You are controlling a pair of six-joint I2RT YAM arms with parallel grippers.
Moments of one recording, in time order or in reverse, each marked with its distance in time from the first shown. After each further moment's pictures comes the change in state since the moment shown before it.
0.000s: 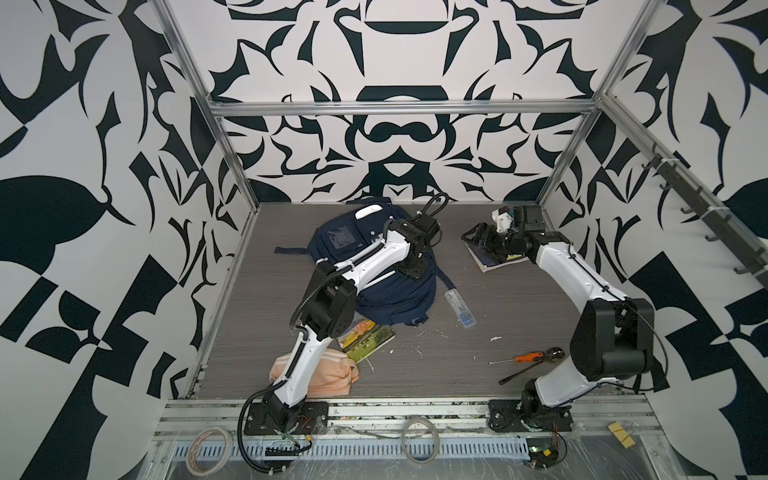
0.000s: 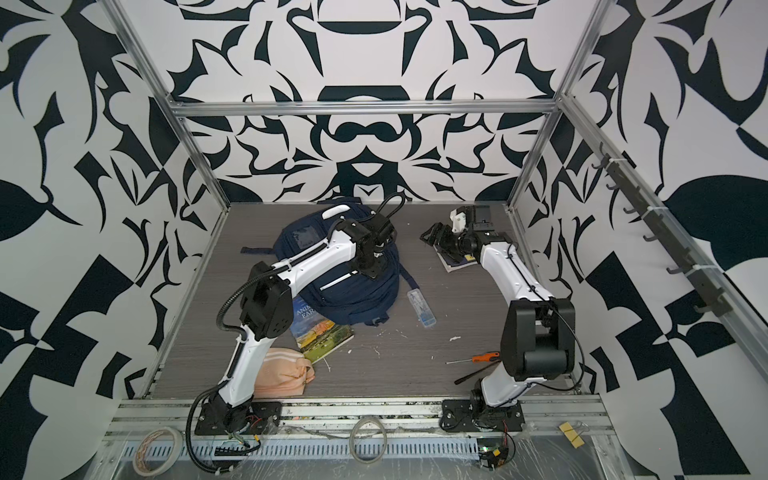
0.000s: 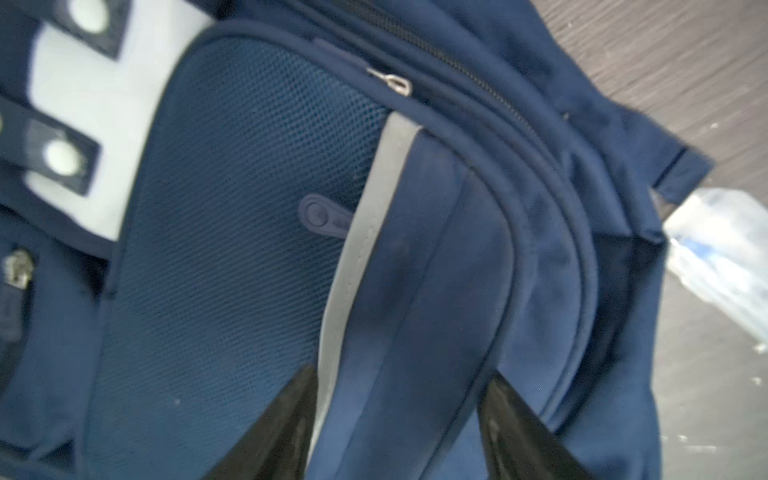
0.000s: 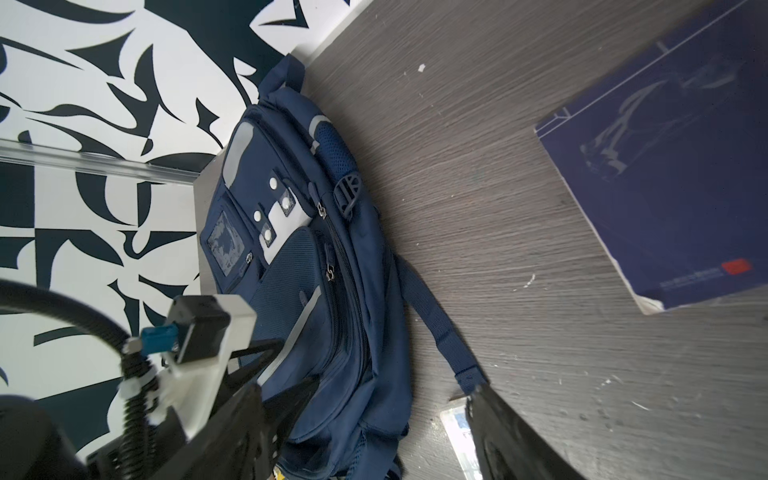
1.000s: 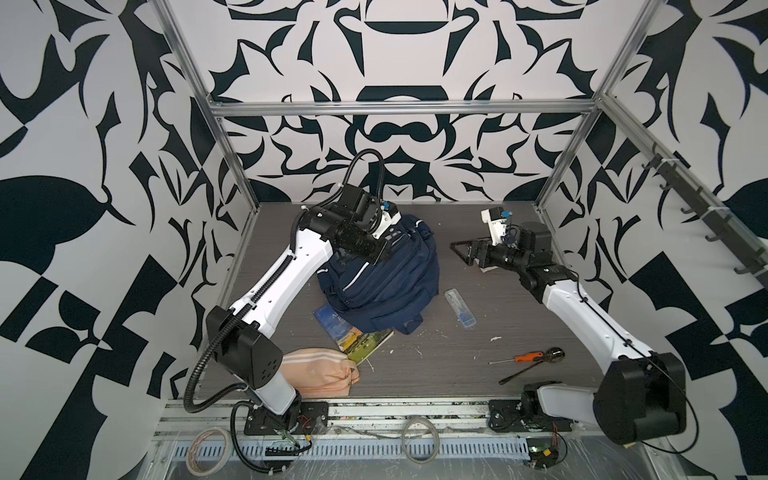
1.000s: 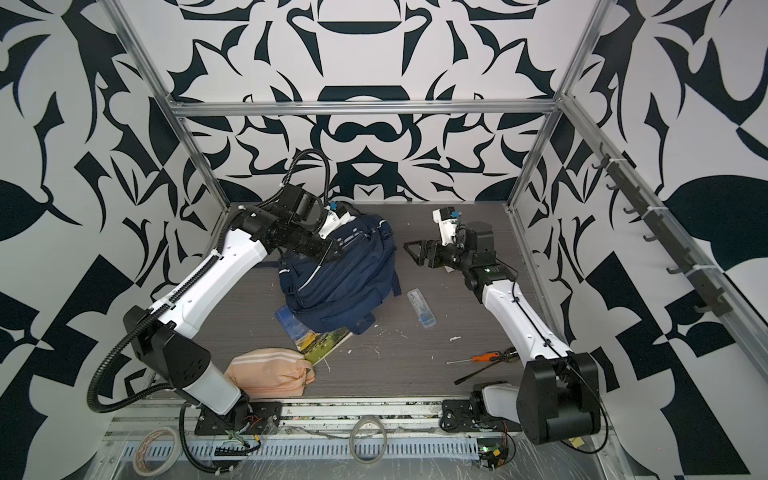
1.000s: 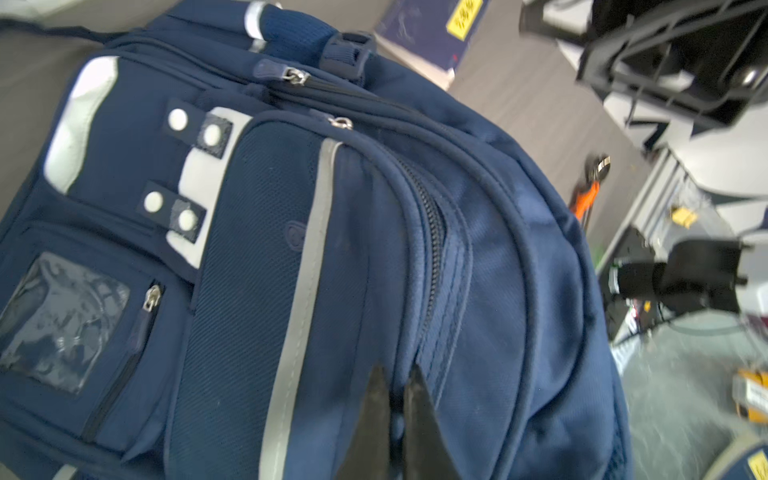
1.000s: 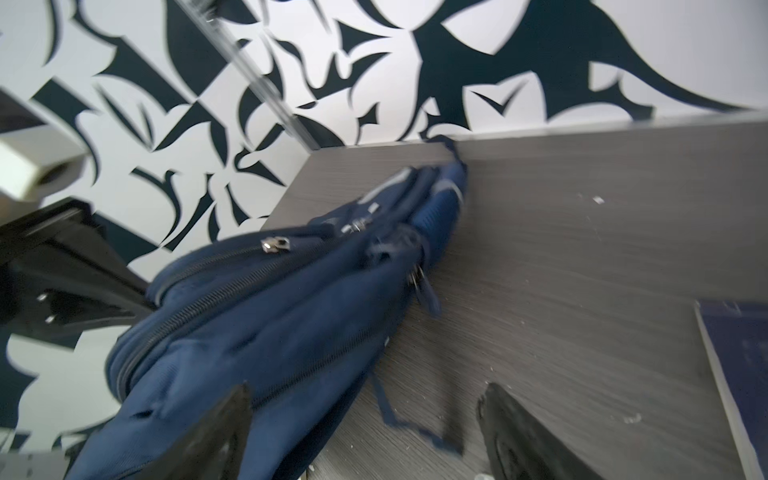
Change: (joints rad) left arm 0.230 -0.636 -0.352 0.040 0.565 0.257; right arm 0.092 -0.312 -0.323 0.430 -0.178 -0.301
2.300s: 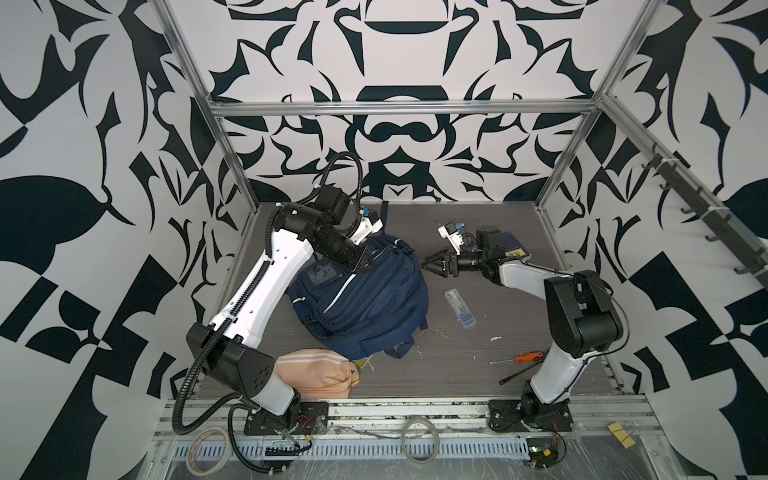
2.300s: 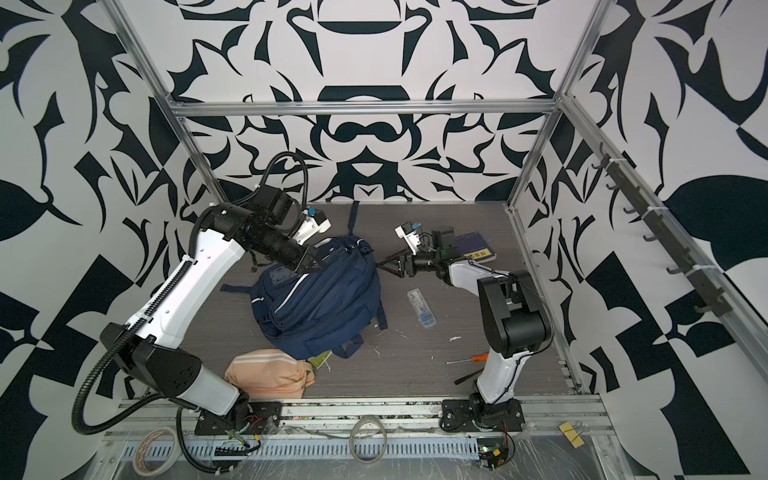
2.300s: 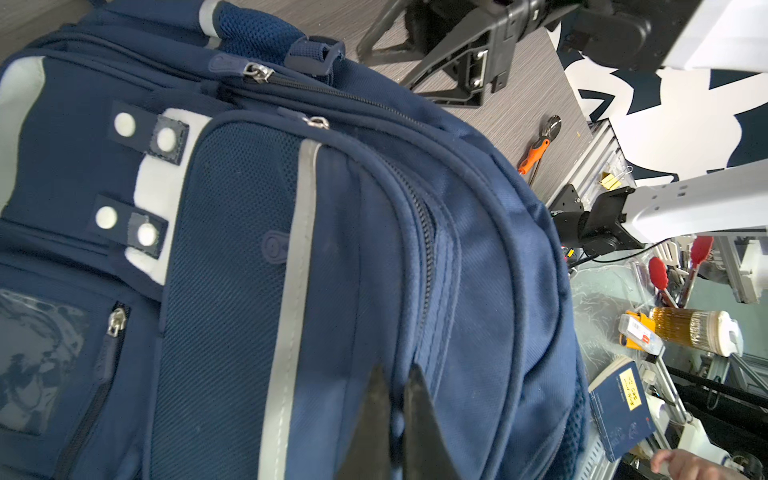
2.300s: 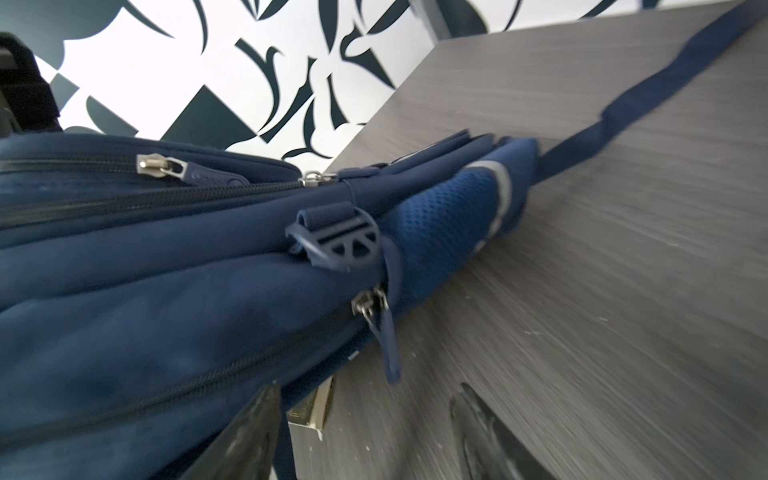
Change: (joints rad) left arm 0.089 -0.063 0.042 -0.275 0.127 -0.005; right arm 0.109 0.517 0.082 0.258 -0.388 -0.148
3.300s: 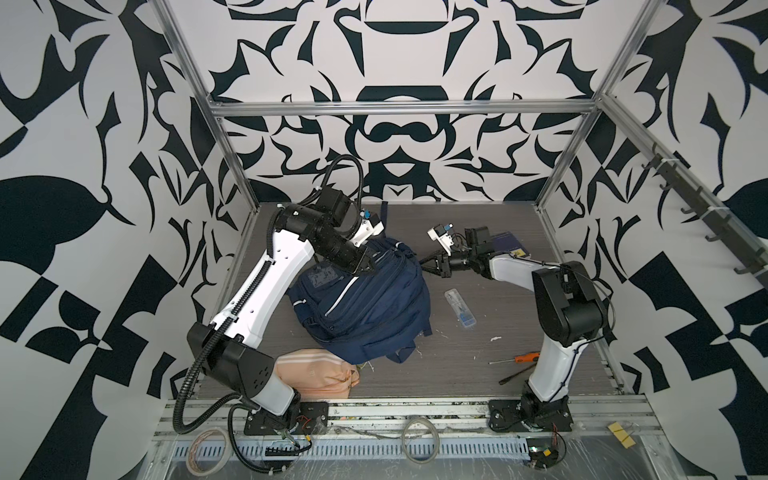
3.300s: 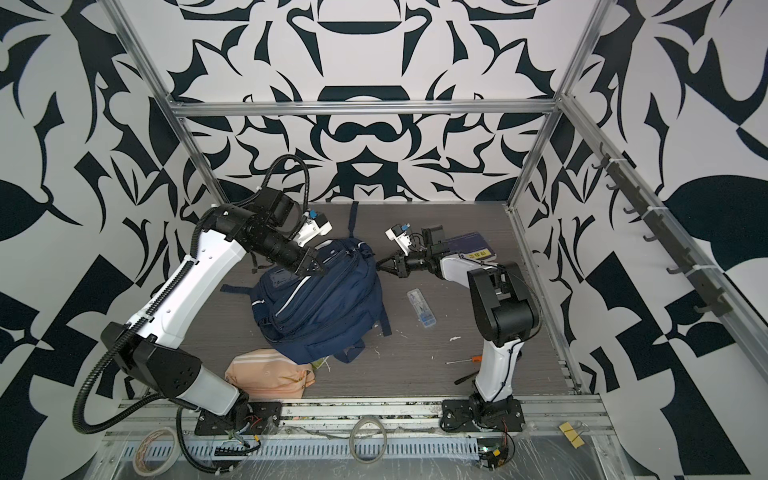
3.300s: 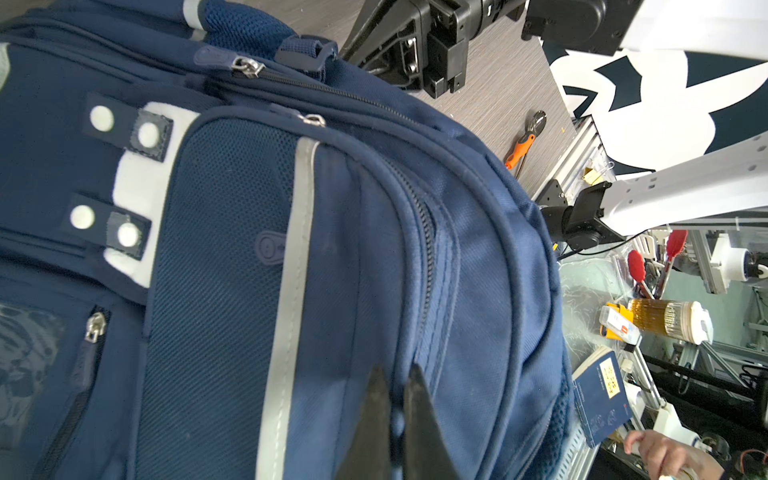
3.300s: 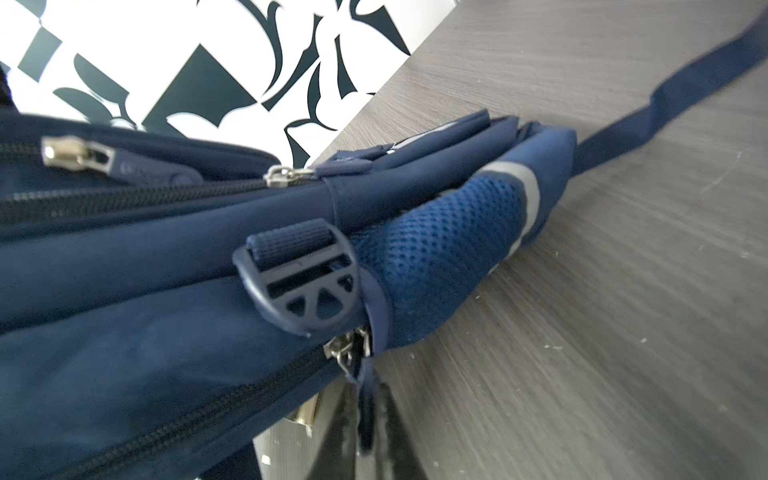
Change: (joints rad) left arm 0.000 -0.001 -0.022 -0.005 0.038 -0.003; right arm 0.033 0.087 0.097 -0.121 -0.009 -0.119
